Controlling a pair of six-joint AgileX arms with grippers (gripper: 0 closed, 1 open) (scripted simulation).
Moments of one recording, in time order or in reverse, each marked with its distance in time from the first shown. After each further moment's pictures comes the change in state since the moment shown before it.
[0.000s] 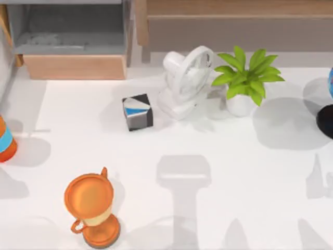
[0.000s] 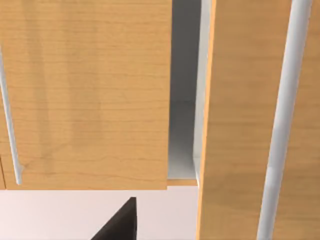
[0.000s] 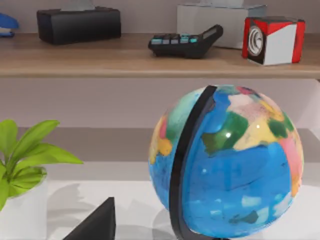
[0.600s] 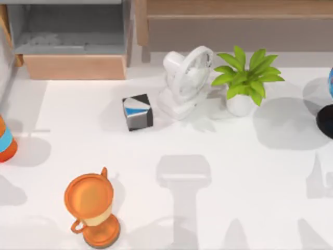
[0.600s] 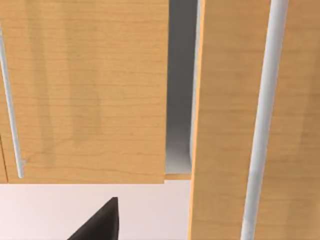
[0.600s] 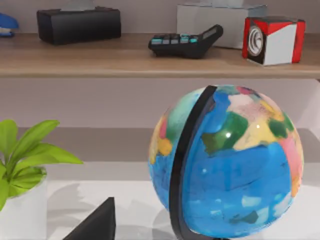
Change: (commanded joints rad) left arm 0.029 -0.013 -0.036 0.022 0.030 0.002; right arm 0.000 0.000 0.000 0.000 0.000 0.000
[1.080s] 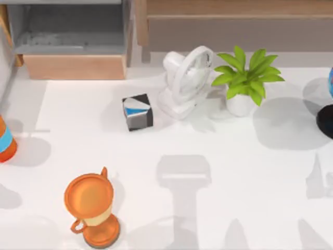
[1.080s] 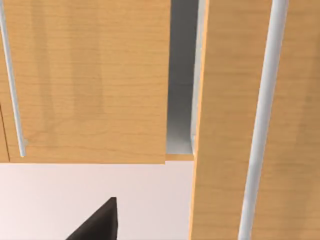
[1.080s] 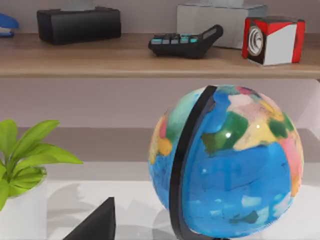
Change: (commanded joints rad) left arm 0.031 -0.011 0.000 -0.012 0.004 -0.007; right arm 0.000 0.000 0.000 0.000 0.000 0.000
